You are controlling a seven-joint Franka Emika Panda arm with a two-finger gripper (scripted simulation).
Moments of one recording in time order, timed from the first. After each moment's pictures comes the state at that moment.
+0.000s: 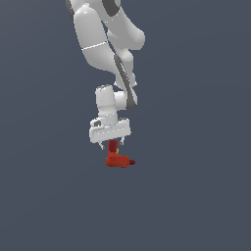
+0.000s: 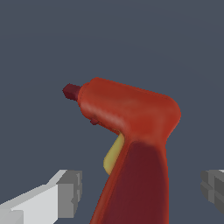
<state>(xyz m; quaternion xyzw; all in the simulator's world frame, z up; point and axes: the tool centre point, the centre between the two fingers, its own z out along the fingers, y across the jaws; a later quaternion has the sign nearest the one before) -0.014 -0.065 0.048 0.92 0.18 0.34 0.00</state>
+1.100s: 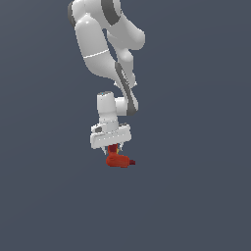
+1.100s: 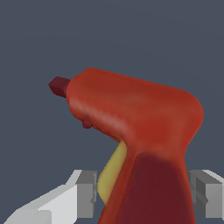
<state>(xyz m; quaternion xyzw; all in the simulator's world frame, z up) 0.004 -0.062 0.026 0.92 0.18 0.34 0.00</state>
